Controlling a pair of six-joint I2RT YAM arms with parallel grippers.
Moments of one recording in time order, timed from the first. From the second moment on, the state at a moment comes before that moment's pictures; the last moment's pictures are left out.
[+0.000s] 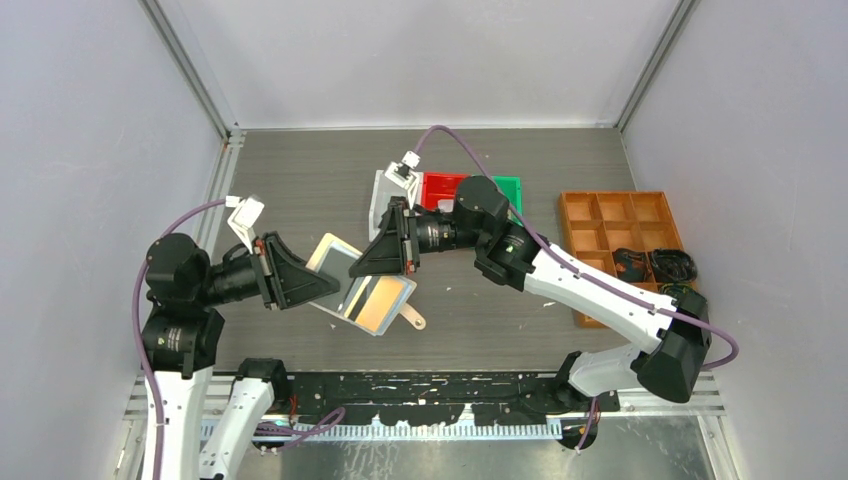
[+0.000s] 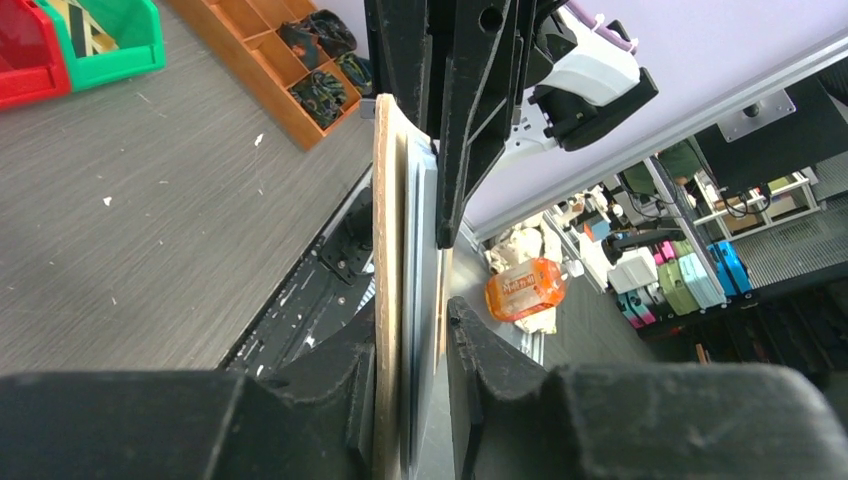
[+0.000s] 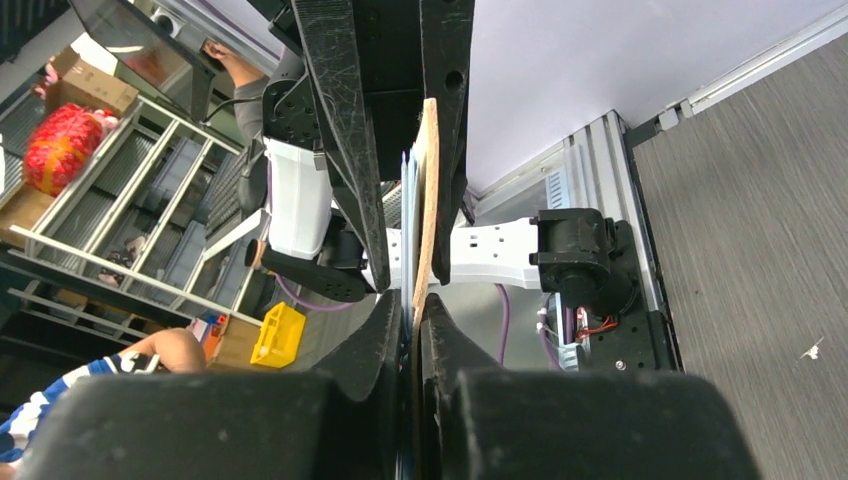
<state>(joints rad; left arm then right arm) -0.05 0.58 1.01 -0.52 1.20 -0.74 0.94 1.33 1.21 0.21 -0.77 0.89</state>
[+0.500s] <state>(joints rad) -0.05 0.59 0.99 -0.54 1.27 -0.72 0.95 1.35 1.30 0.03 -0.81 0.75</state>
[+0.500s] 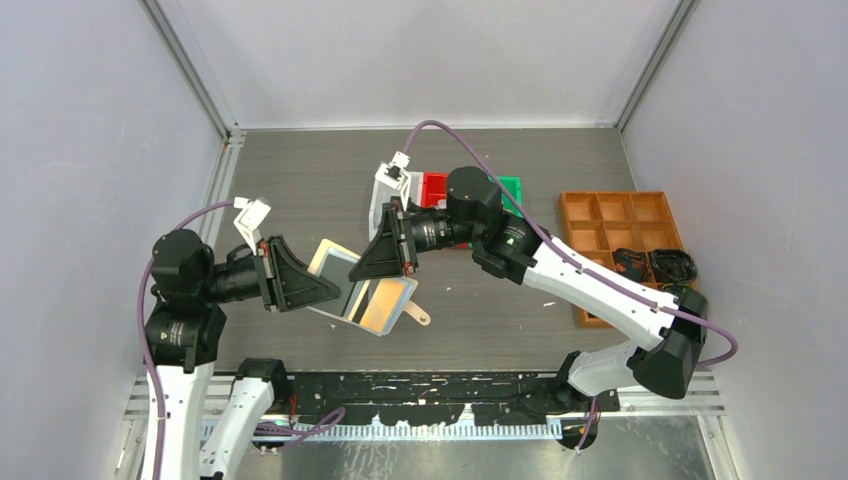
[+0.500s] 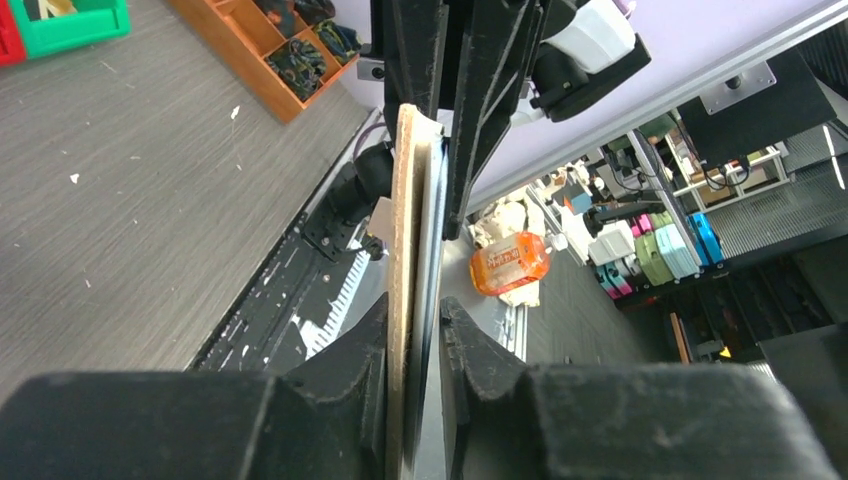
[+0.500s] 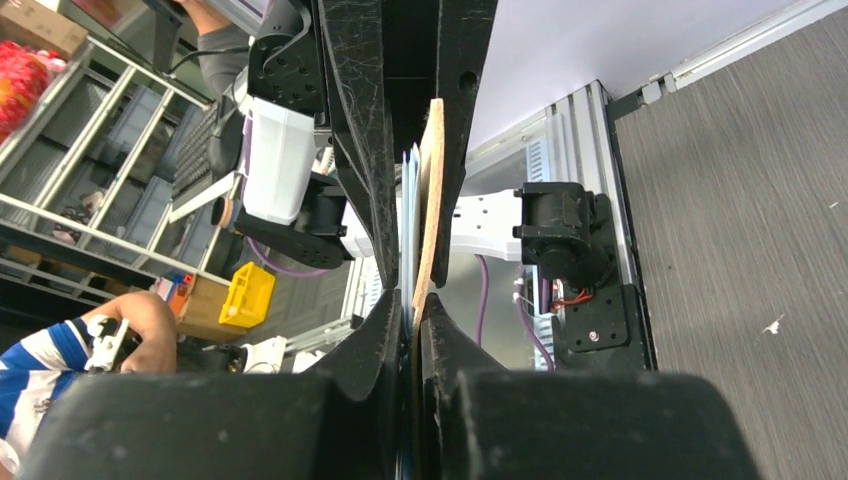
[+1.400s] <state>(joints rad) -0.05 0.66 1.03 -0.77 0.94 -0.45 0.85 1.19 1.30 -0.19 -0.47 0.70</state>
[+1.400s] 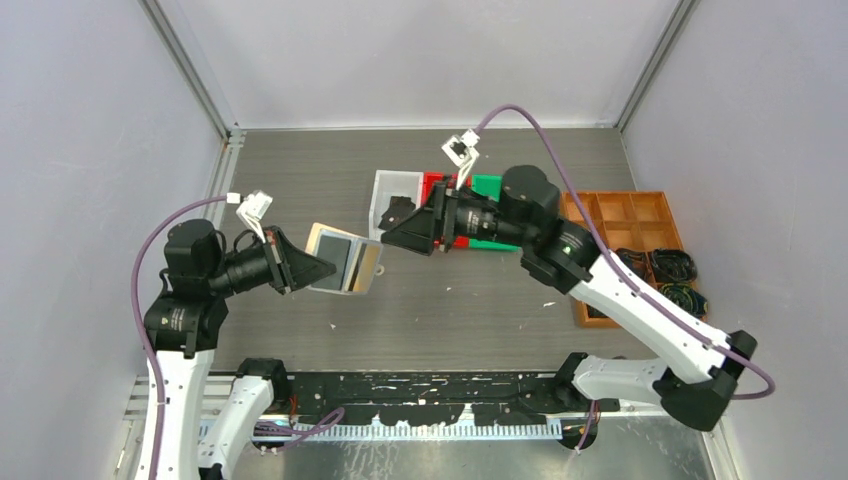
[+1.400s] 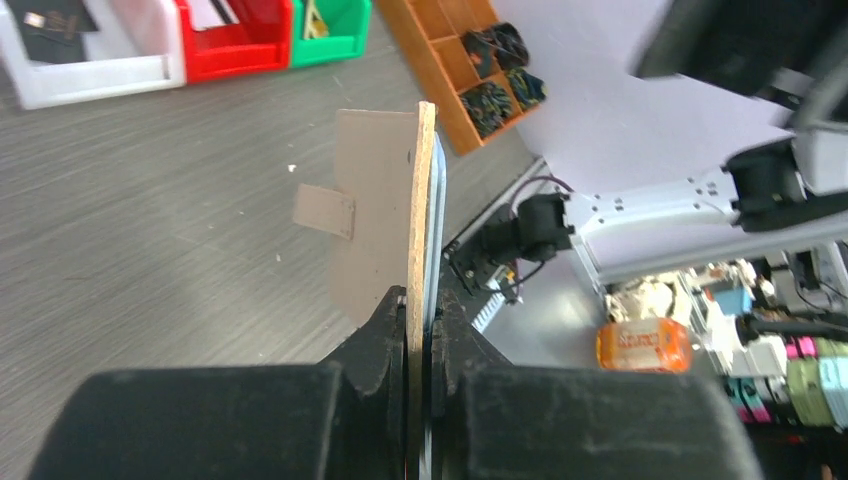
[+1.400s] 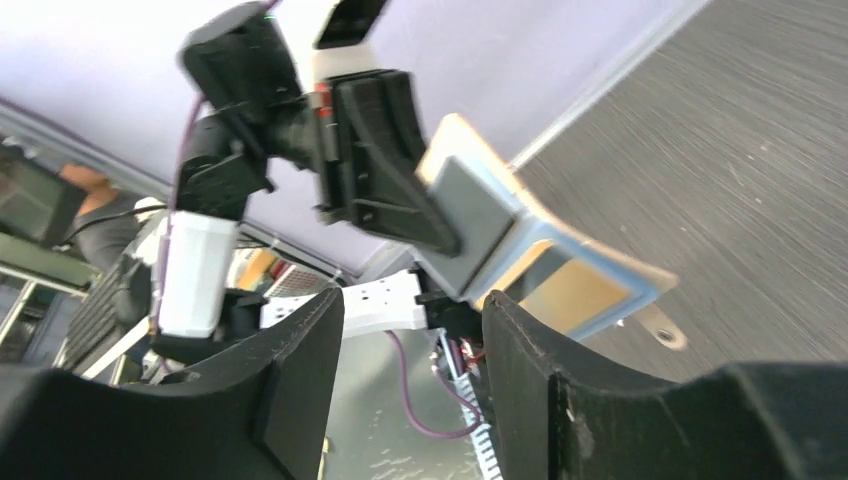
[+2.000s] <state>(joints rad) -0.05 0.67 1.03 -0.65 0.95 -0.66 0.91 1.33 1.06 0.27 -0.58 1.09</state>
